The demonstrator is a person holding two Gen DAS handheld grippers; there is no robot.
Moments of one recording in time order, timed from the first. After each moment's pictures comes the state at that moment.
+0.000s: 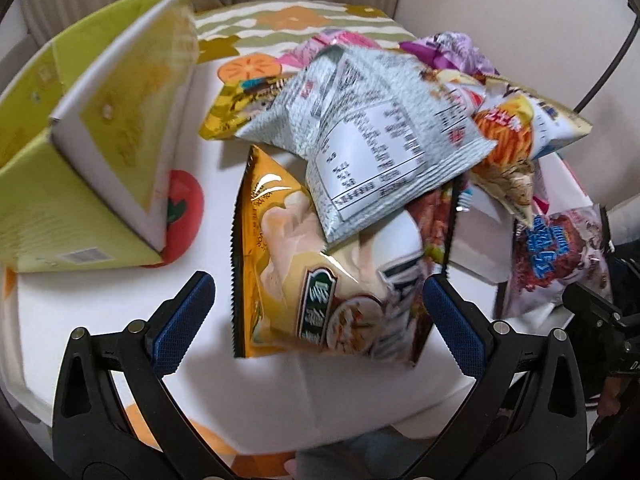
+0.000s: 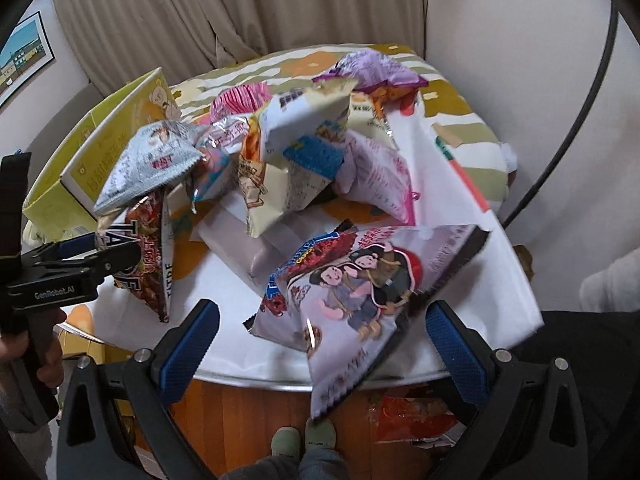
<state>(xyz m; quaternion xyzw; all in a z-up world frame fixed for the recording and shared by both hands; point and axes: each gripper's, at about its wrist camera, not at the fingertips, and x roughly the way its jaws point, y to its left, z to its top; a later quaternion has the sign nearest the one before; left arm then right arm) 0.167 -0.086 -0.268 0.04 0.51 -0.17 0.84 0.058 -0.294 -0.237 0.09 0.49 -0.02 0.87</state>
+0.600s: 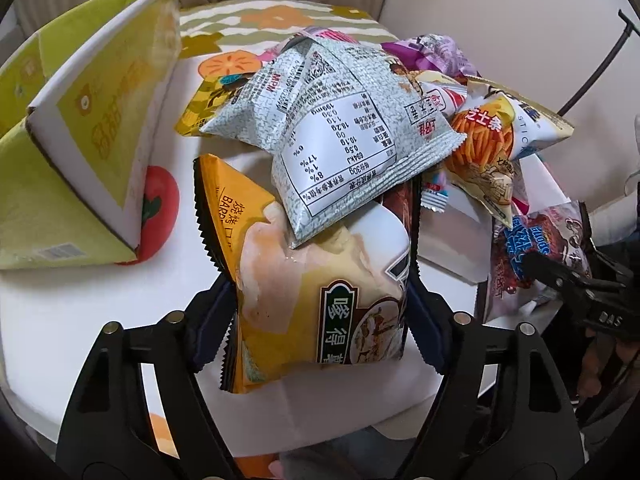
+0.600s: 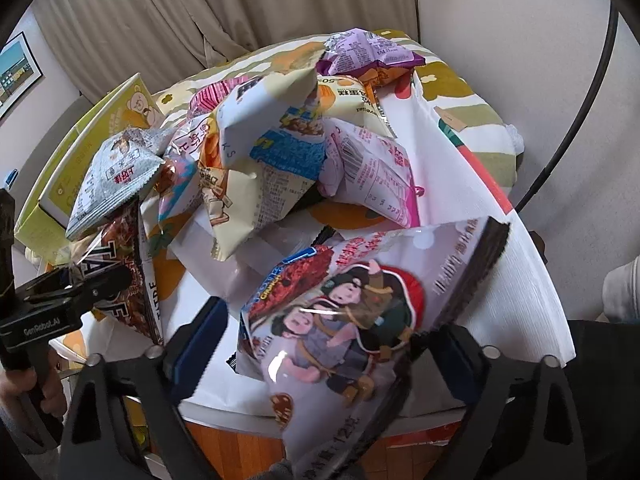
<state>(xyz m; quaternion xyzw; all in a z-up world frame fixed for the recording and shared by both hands) 0.161 -0.088 -0.268 0.01 0.51 -0.20 0.84 0.082 -0.307 -0.250 0.12 0.49 -0.02 0.86</state>
